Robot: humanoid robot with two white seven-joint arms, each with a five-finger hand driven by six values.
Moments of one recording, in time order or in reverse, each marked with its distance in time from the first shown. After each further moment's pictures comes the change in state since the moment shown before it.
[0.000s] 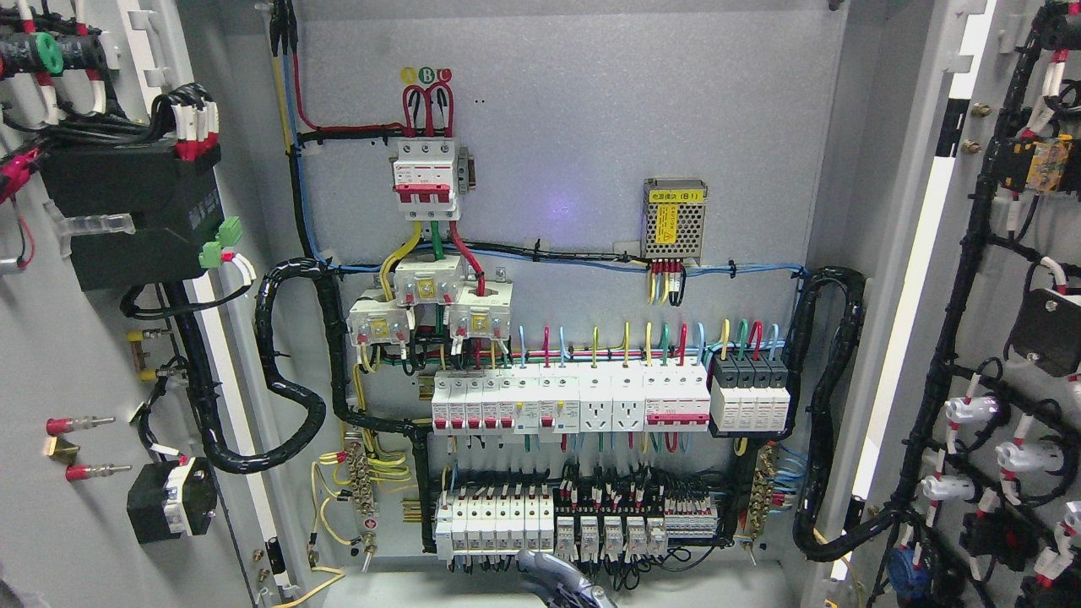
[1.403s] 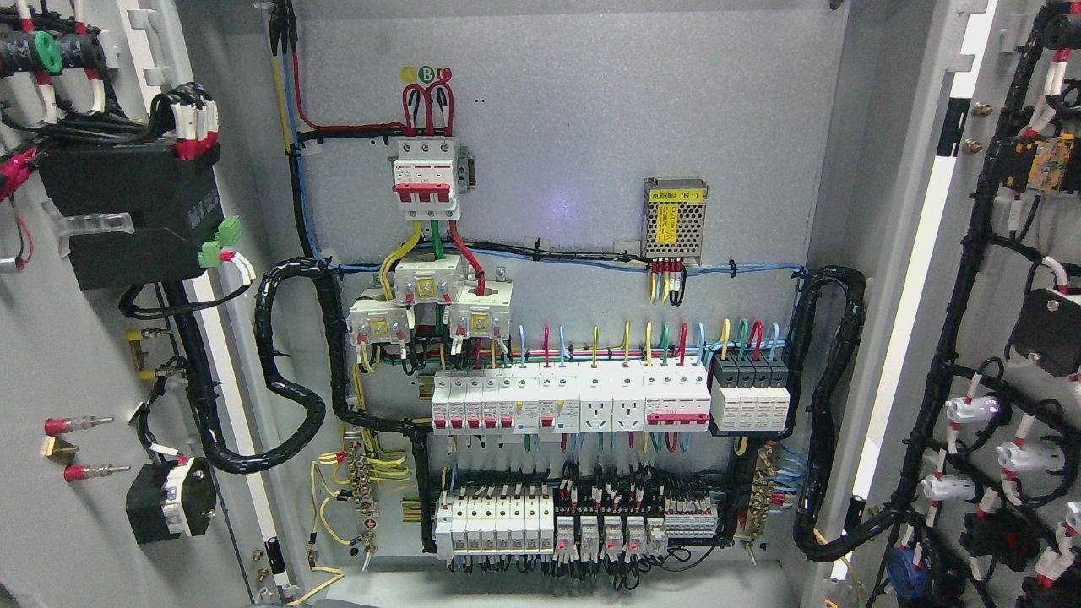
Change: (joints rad) left arm -0.345 -0.094 0.045 0.636 -0.003 0.009 0.052; right arm -0.529 0.138 0.259 0.347 -0.001 0.472 0.182
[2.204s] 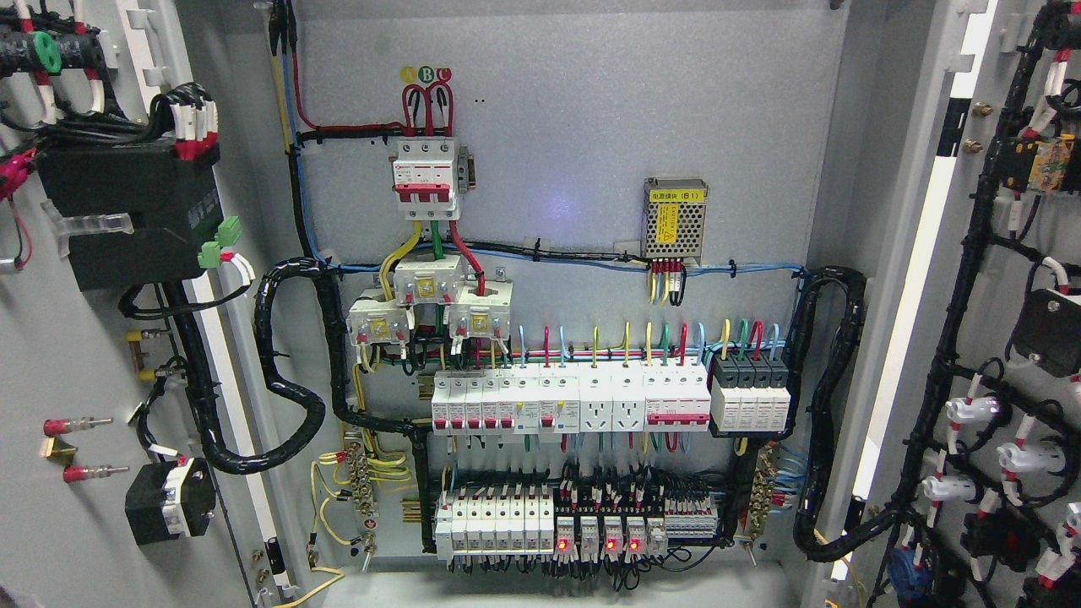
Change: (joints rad) left arm 0.000 0.000 0.000 0.000 0.000 0.000 0.000; right arm -0.089 0.050 0.196 0.015 0.005 0.028 -0.001
